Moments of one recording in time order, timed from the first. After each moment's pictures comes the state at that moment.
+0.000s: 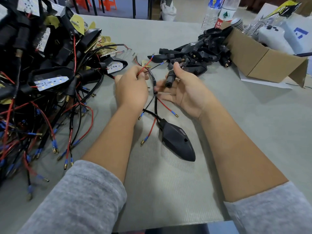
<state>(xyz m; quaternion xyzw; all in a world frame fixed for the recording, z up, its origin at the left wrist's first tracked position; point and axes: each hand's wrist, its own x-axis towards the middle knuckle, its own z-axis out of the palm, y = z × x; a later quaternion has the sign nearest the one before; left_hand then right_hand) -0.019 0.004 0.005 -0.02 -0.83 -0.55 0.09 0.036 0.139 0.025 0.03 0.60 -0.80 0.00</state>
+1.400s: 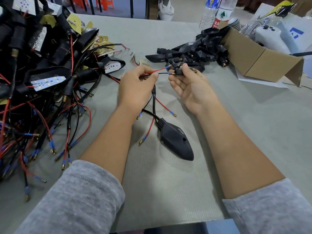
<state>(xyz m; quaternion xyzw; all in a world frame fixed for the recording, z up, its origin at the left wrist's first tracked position) -0.010 0.007 0.007 -0.13 -0.78 -0.60 0.08 0.029 0.154 0.016 0.09 0.47 -0.87 -0.14</state>
